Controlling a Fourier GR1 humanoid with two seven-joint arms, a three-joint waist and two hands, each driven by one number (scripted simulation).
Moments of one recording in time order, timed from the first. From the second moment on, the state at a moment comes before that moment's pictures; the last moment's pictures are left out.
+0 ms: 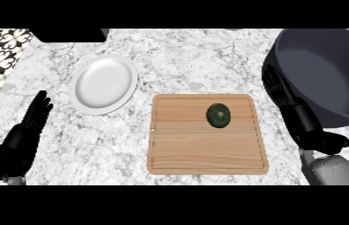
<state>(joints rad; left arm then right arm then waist) 0.08 0.38 0.03 -1.58 0.11 0.09 -0.01 -0.18 -0.47 0.29 -1.52 -0.28 -0.12 -0.24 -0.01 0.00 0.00</state>
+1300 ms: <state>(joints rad) -0.19 0.28 0.06 -1.64 0.14 0.18 0.23 -0.13 -0.54 0.26 -1.52 0.16 -0.39 -0.08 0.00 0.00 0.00</state>
